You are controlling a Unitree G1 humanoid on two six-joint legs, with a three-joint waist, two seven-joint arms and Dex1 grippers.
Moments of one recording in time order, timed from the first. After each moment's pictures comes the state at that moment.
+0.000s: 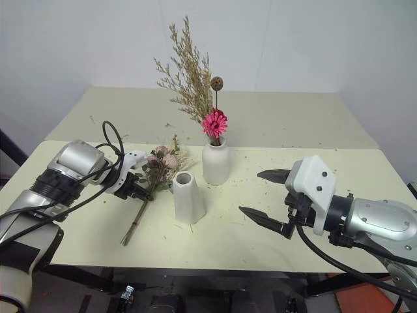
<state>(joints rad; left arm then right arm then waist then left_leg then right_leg) -1.07 0.74 -0.52 0.45 -0.27 1.37 -1.03 -0.11 -0.99 -0.37 -0.83 0.83 0.74 0.67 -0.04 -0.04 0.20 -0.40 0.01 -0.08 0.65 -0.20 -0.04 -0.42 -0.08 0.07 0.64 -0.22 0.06</state>
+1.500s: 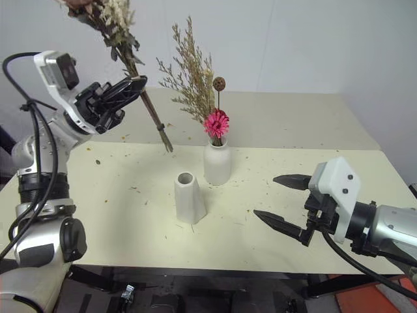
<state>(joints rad) -1.06 0.52 0.32 0.43 -0.75 0.65 -1.35 0.06 -1.01 -0.57 -0.83 0.92 0.77 0.71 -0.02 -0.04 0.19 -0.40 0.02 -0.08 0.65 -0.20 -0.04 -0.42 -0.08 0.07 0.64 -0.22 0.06</state>
